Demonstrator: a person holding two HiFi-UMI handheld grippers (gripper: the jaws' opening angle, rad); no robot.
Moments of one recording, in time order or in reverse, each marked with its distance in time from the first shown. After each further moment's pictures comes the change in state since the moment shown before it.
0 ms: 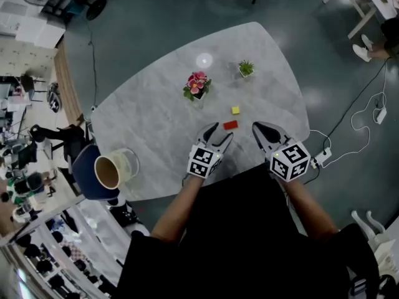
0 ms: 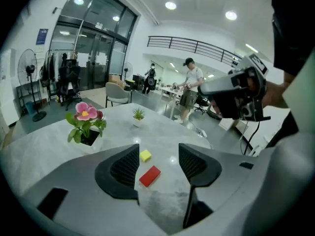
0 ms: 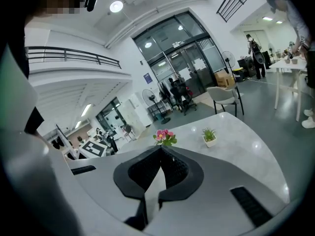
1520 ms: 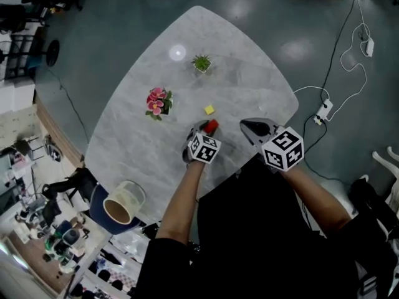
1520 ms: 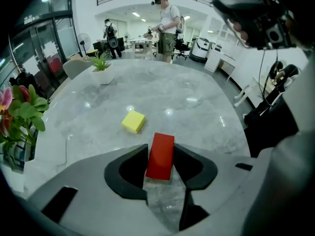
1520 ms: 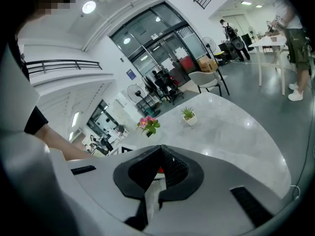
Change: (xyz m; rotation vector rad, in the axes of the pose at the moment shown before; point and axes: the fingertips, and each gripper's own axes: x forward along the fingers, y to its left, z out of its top) left arm 0.111 0.016 -0.116 0.393 0.574 -0.071; right arm -0.013 -0.059 -0.059 0.197 0.099 -0.076
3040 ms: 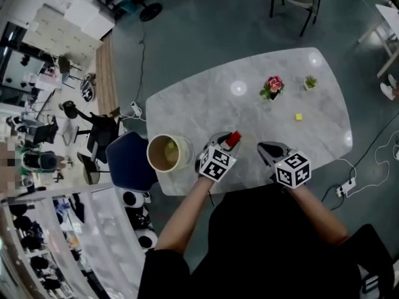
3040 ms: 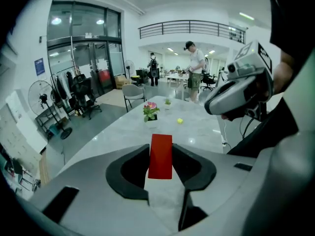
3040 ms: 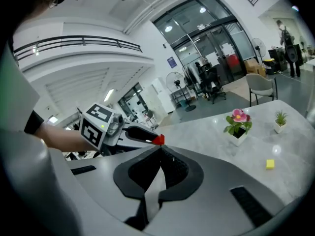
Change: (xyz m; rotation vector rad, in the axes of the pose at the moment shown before) left arm -0.316 0.050 -0.173 -0.247 -0.353 0.268; right arm 0.092 0.312 -0.076 -0.319 0.079 0.277
